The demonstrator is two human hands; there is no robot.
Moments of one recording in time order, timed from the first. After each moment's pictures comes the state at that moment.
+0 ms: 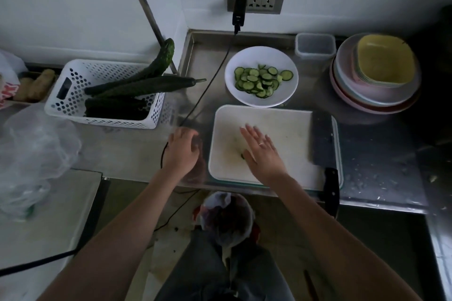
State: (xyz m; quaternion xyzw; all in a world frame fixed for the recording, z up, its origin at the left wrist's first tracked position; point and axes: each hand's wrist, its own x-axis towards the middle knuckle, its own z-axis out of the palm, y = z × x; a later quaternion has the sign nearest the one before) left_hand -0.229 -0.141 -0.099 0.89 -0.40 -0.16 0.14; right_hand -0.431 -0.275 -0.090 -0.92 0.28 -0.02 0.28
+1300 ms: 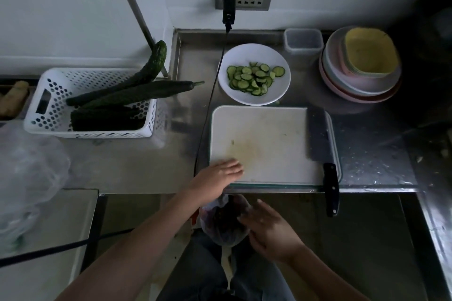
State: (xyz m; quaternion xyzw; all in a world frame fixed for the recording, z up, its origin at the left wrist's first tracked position) left_hand -0.278 -0.135 -0.115 0.61 -0.76 -0.21 0.06; right_hand -0.516 -0.156 -0.104 -0.96 0.15 0.03 0.25
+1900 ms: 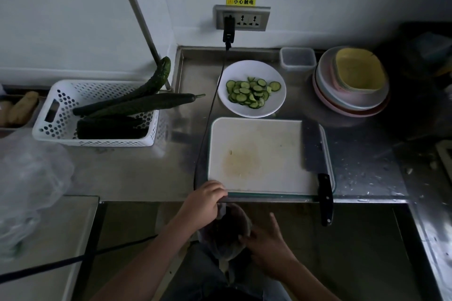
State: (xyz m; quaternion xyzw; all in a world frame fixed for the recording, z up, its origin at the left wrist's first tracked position) left_hand -0.291 -0.093 -0.098 0.72 -0.63 -0.24 0.16; right_hand -0.520 -0.145 -0.117 -0.90 0.19 0.36 0.15
